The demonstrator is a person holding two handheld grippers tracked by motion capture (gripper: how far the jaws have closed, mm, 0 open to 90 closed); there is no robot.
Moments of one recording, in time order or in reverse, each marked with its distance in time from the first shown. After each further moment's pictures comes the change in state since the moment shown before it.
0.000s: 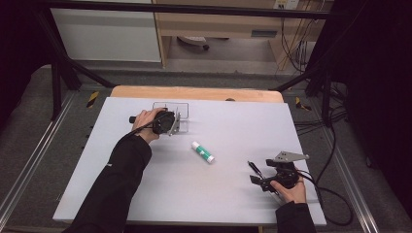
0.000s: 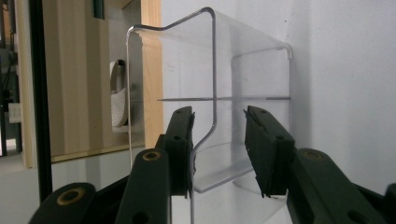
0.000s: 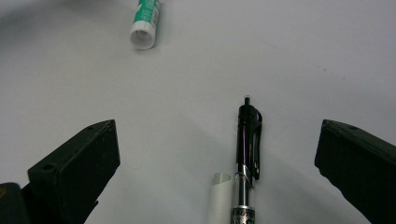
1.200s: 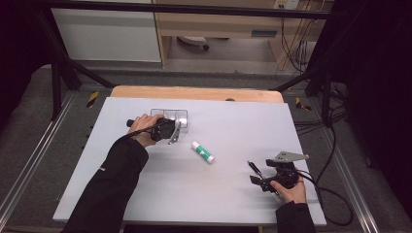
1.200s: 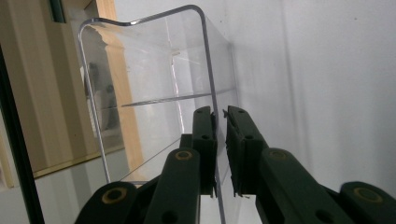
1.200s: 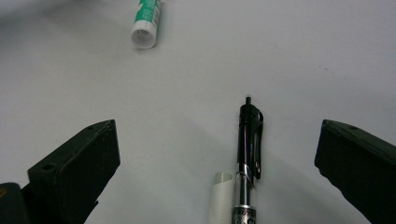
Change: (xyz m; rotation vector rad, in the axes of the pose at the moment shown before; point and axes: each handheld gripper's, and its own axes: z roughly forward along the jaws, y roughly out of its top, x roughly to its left) left arm -0.013 0.012 -0.024 0.043 -0.126 0.097; right arm 0.000 0.000 0.000 0.002 0.003 0.001
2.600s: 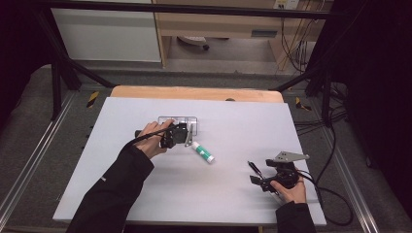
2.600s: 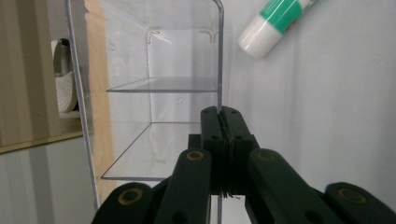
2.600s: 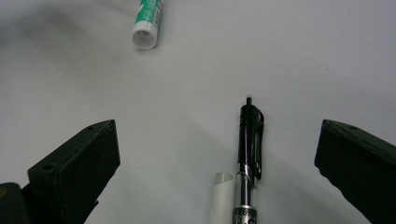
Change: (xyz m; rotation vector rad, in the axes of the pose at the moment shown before) left arm -0.005 0.054 -0.030 0.020 -0.088 -0.173; right arm 0.000 0.000 0.000 -0.002 0.006 0.001
